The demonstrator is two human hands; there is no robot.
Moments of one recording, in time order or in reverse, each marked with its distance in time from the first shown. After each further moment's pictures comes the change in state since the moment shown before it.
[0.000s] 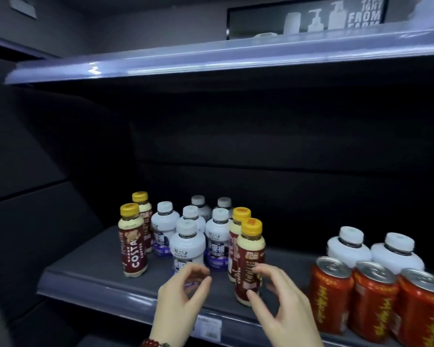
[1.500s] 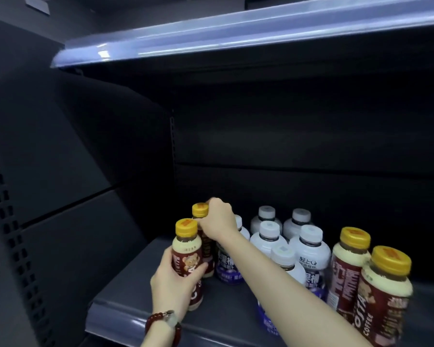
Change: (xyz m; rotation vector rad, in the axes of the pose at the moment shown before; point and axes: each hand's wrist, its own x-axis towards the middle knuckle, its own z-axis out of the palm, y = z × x) left_hand 0.130 -0.109 -0.132 0.042 0.275 -0.176; right_hand 0.231 -0.109 0.264 -0.161 -0.281 0.250
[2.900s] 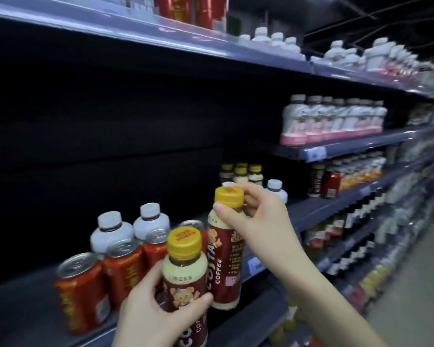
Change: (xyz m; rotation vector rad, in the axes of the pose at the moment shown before) left_hand -0.355 0.236 0.249 -0.324 -0.988 0.255; right_hand -0.389 0.251 -0.440 0.181 0.771 0.157
